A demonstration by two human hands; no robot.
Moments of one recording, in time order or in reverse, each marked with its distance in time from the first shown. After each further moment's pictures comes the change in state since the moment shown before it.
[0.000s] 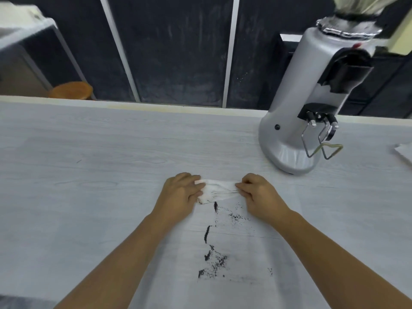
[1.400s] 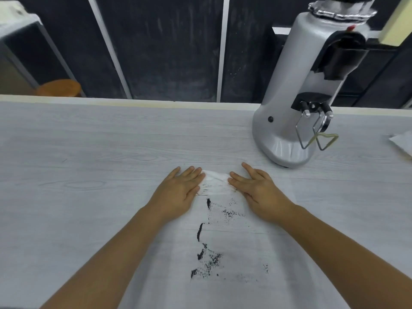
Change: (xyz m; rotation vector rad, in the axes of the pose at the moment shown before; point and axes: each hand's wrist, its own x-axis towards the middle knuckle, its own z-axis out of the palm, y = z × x) left_hand 0.012 0.002 0.004 0.082 -0.290 0.068; right_hand -0.014 0.025 -0.005 -0.116 -0.197 -0.066
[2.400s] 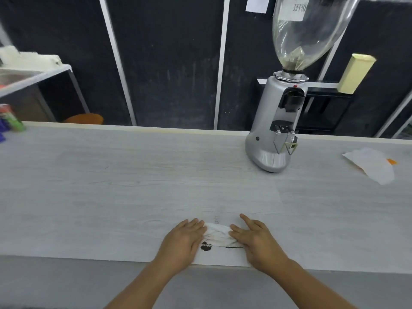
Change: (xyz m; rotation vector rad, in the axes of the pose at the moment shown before) left_hand -0.186 0.075 0.011 -0.115 0.184 0.013; right_hand -0.141 -0.150 0.018 -0.048 0.083 0.018
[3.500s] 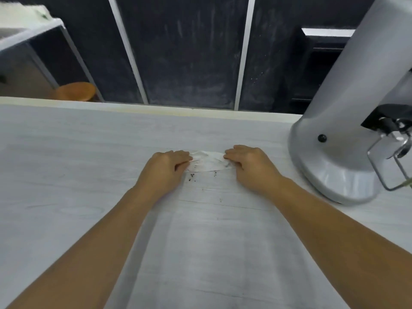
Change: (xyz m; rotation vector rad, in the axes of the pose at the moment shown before) left_hand 0.265 -0.178 -0.029 -0.040 0.165 -0.244; right_hand 0.328 0.150 0.030 0.092 0.143 -0.039
